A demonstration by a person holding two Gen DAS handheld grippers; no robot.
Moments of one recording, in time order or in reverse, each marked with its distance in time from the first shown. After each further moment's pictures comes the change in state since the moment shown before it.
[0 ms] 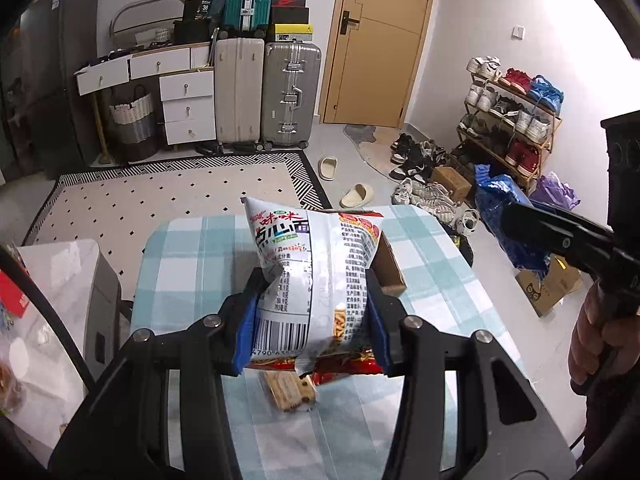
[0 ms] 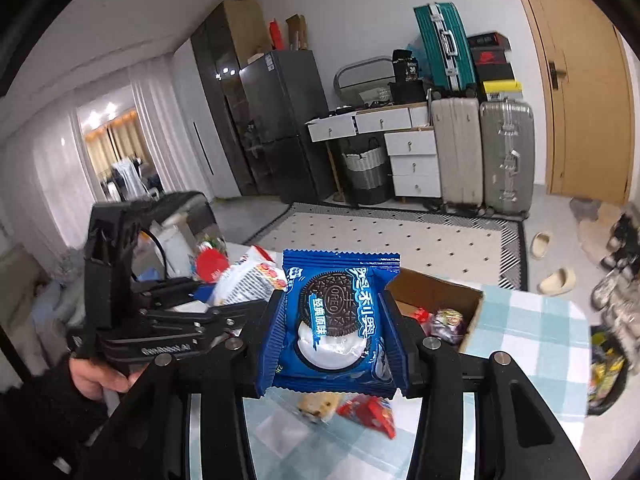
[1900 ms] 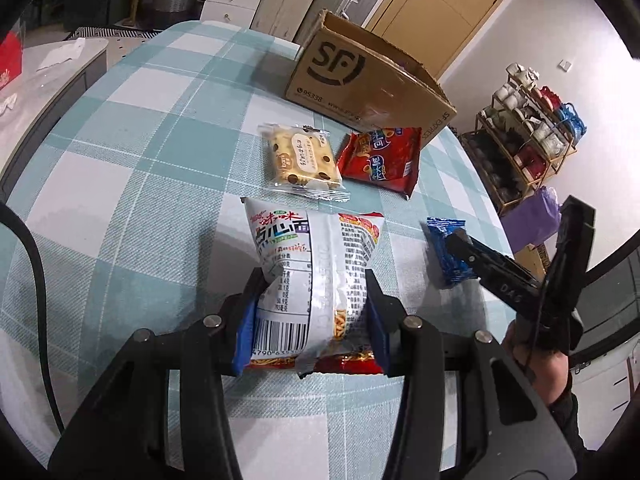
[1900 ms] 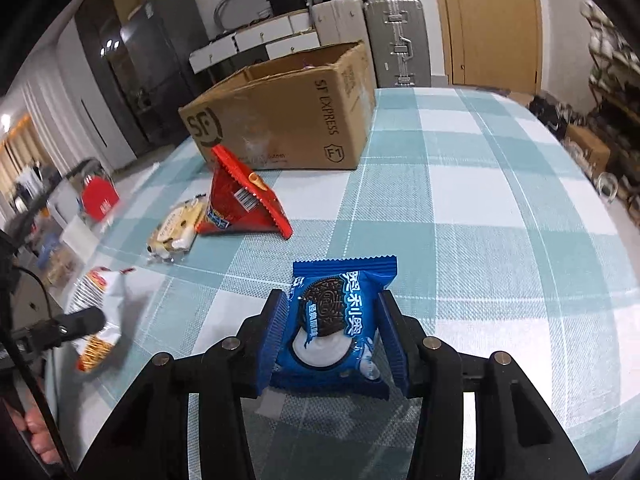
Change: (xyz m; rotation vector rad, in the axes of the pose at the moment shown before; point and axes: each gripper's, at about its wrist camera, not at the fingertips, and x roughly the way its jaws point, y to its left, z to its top) left arm 0.070 0.050 -0.285 -0.350 0.182 -0.111; right arm 0.093 -0.075 -0.276 0.150 0.230 -0.393
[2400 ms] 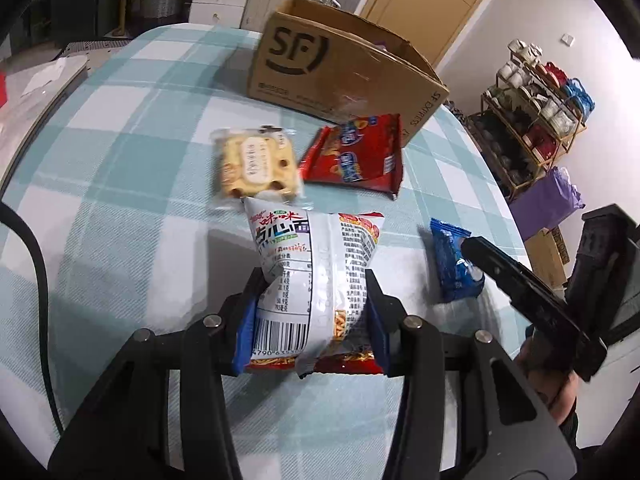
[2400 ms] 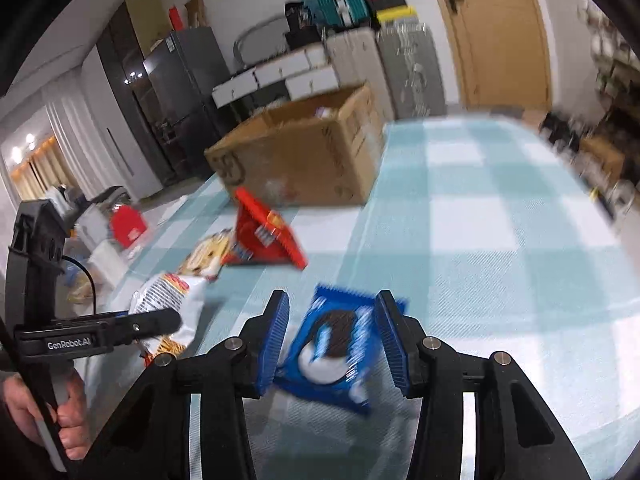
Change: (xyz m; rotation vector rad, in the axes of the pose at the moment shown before) left arm 0.033 -0.040 0.016 0.056 0.037 0.055; right arm -0.021 -0.025 -0.004 0.090 -0.083 0.161
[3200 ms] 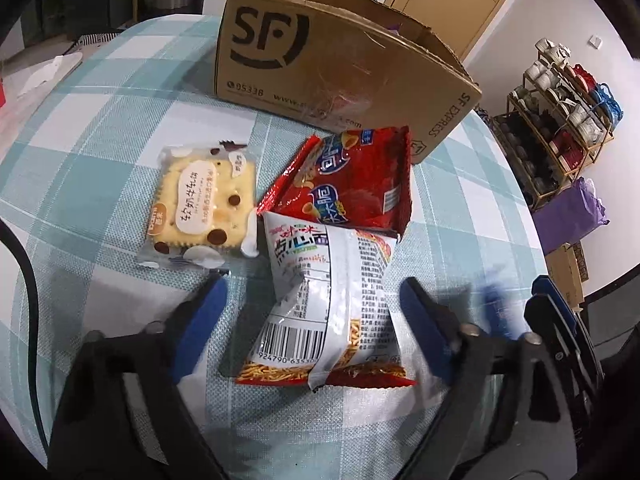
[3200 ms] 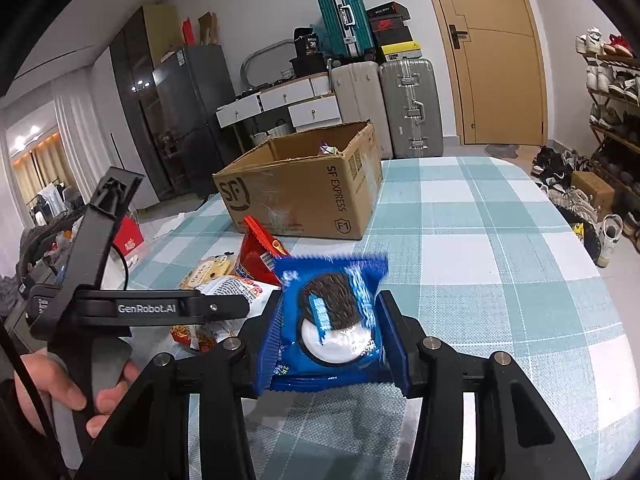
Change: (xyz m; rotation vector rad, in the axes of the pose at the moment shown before) left arm 0.075 -0.046 0.049 -0.033 0.043 0.092; right arm -0.031 0.012 -0.001 -0.095 -0.171 -0.059
